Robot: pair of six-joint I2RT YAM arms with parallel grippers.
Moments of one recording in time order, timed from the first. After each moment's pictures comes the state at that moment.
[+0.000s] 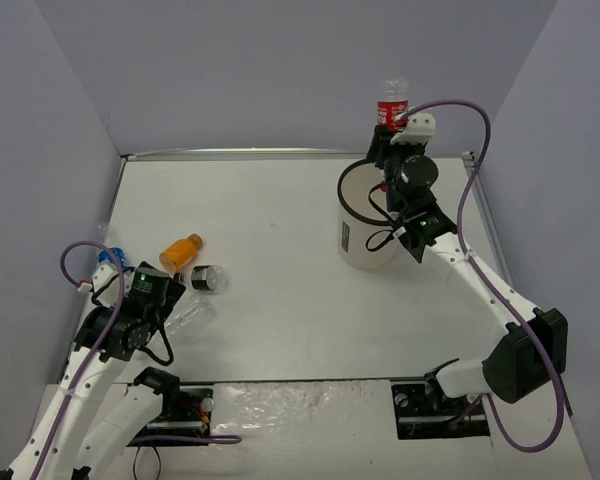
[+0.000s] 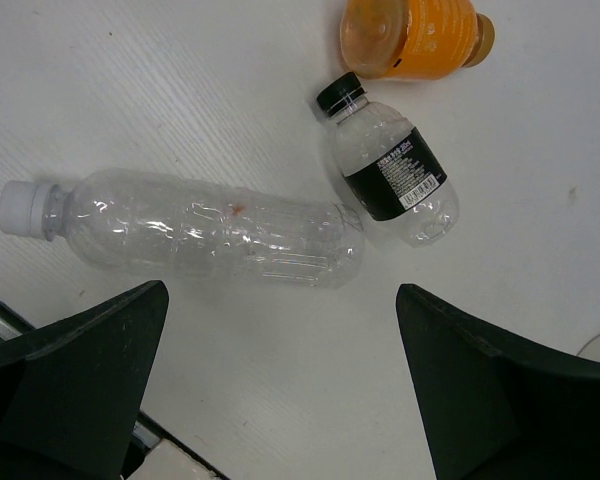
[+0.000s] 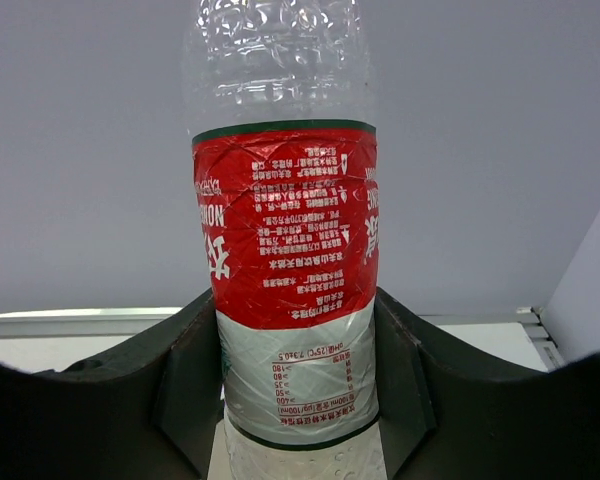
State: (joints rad) left arm -0.33 0.67 0.81 -1.14 -0.51 -1.24; right arm 0.44 1.37 1.16 0.42 0.46 -0.08
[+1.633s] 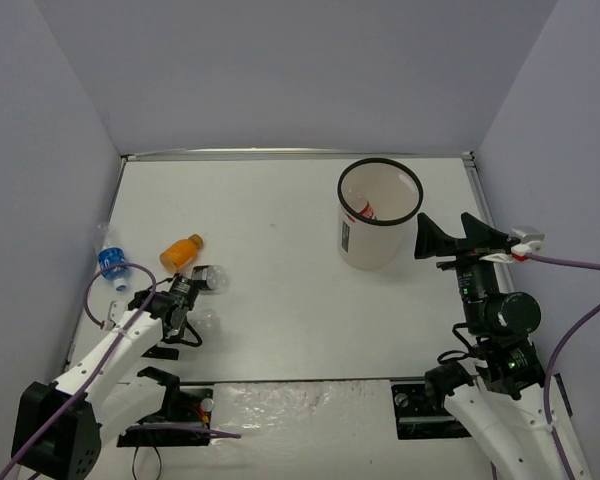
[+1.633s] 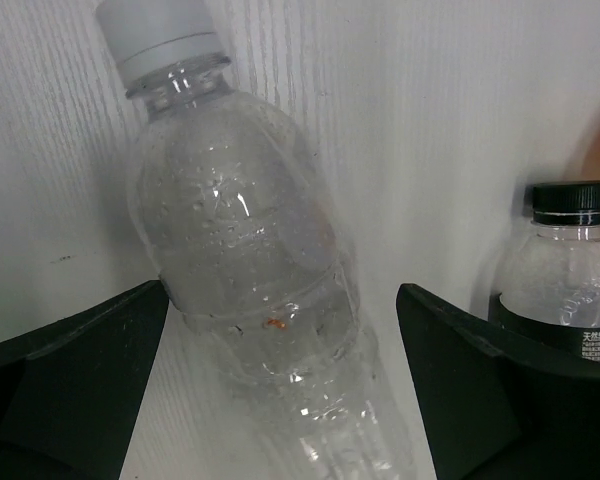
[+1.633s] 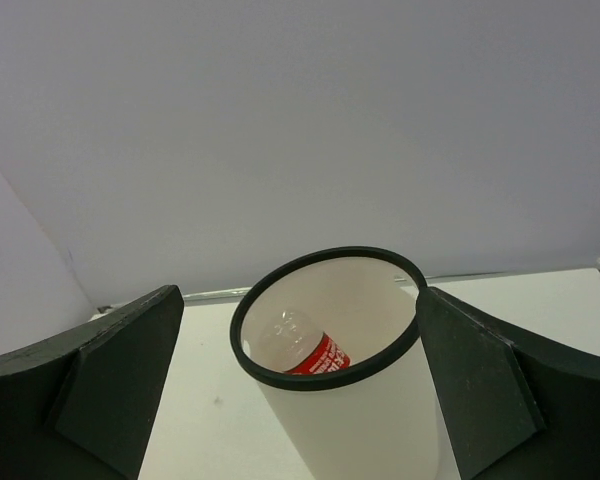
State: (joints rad) left arm -0.33 0.97 0.54 -1.03 -0.55 -1.86; right arm 0.37 0.41 0.67 0.07 0.23 0.23
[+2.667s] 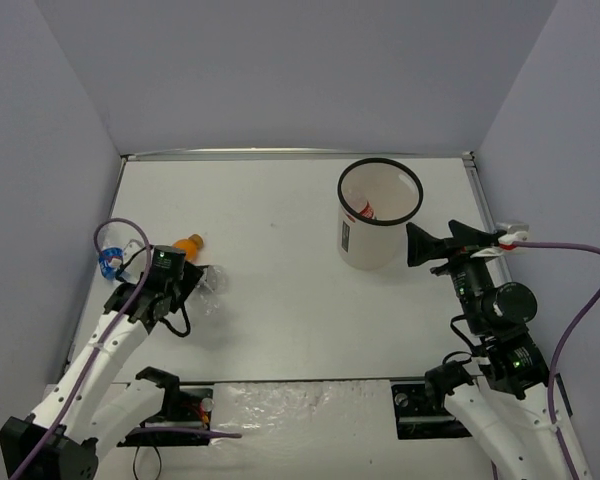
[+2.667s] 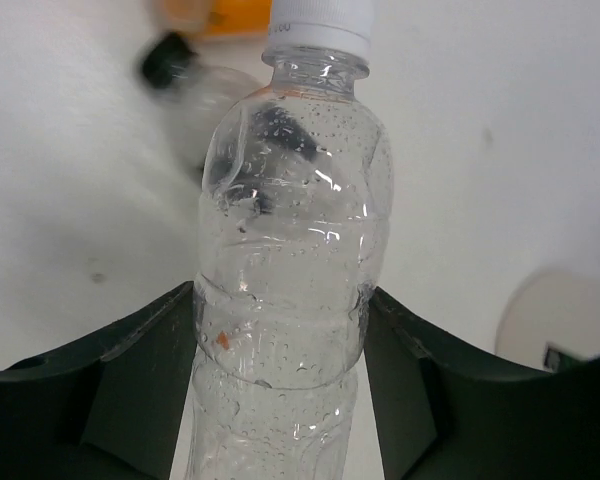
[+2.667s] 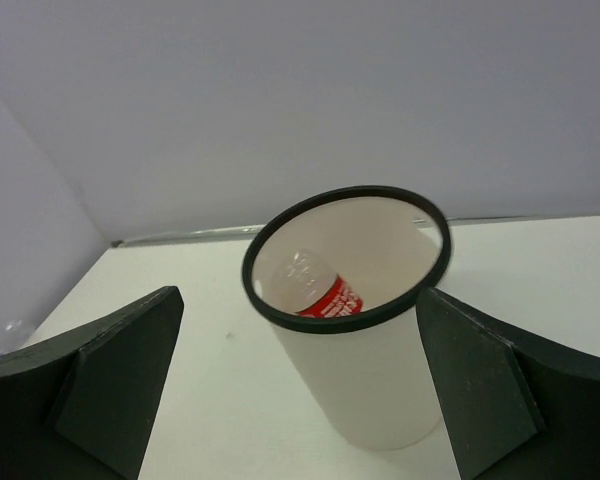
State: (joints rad) left arm -0.32 0.88 0.75 -0.81 -0.41 -1.23; right arm 0.37 0.41 0.72 -0.11 0.17 0.27
